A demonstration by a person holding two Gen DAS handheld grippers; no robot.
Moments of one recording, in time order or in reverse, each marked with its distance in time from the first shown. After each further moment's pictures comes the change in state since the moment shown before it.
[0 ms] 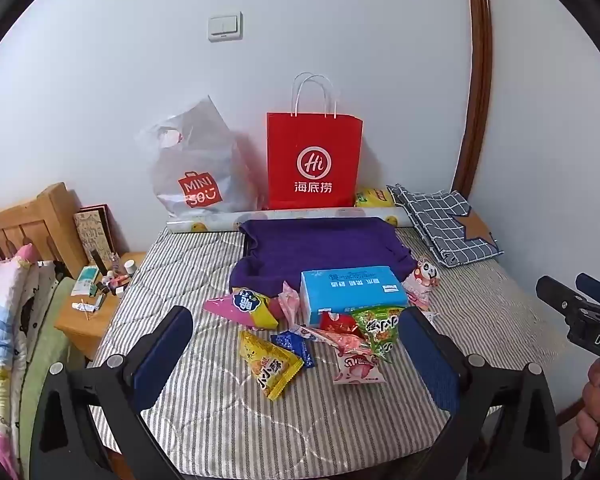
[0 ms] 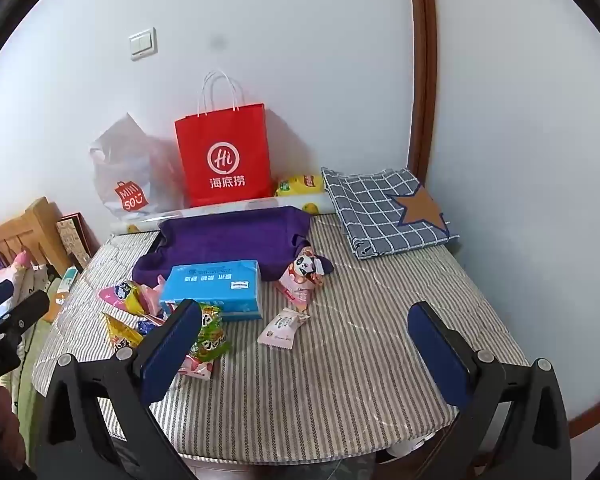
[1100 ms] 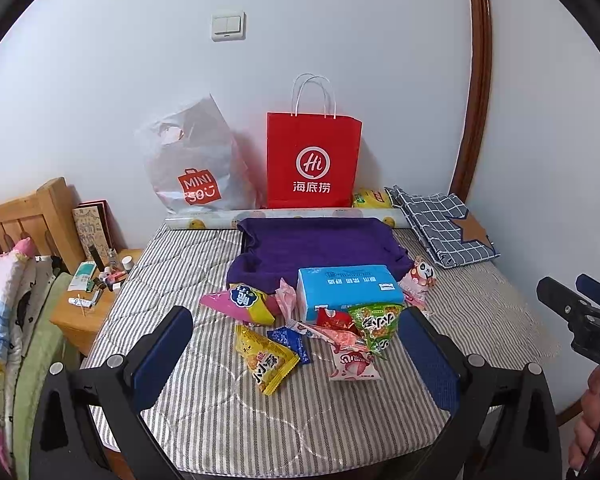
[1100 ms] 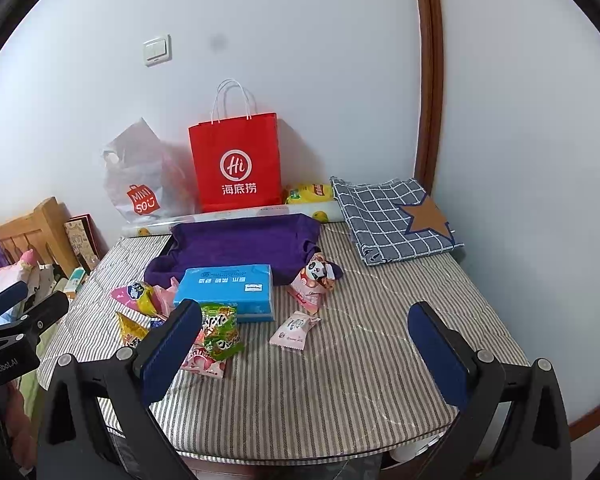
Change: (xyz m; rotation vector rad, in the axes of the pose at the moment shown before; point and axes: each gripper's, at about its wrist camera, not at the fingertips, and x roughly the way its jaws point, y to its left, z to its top) left arm 0.000 0.004 -0.006 -0.057 0.011 -0.053; right arm -0.012 0.005 -0.003 -0.019 -0.036 0.021
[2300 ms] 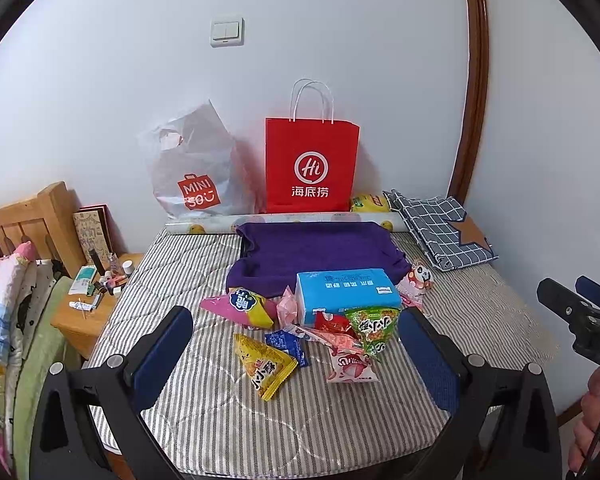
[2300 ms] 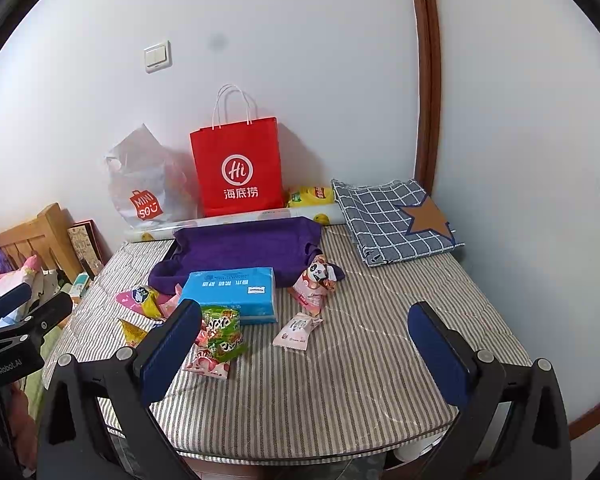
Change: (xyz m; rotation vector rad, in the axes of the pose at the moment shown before) left arm -0.004 -0.002 0.004 0.000 -0.011 -0.001; right arm -0.006 0.001 -0.002 0.012 -0.009 0.009
